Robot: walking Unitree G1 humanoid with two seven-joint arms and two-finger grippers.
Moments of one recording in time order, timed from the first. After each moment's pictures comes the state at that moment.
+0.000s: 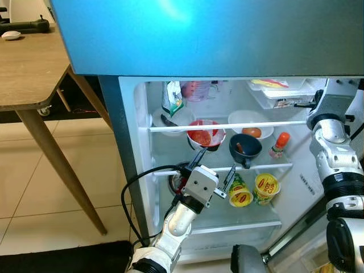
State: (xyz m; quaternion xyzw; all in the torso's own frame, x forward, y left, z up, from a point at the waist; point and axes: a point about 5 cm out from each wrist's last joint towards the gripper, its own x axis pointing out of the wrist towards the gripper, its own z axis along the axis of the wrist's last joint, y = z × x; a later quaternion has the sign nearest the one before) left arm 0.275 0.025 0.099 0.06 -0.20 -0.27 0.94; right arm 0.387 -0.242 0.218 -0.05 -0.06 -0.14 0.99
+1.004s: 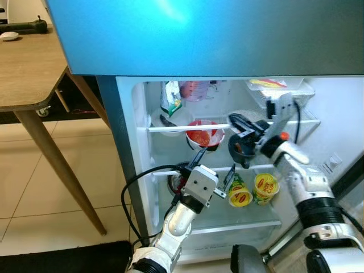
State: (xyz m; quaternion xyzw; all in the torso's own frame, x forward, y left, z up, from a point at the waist) left arm 0.275 0.026 0.099 0.05 -0.20 -0.27 0.94; right arm 0.366 -0.135 0.193 0.06 -0.05 0.32 0.94
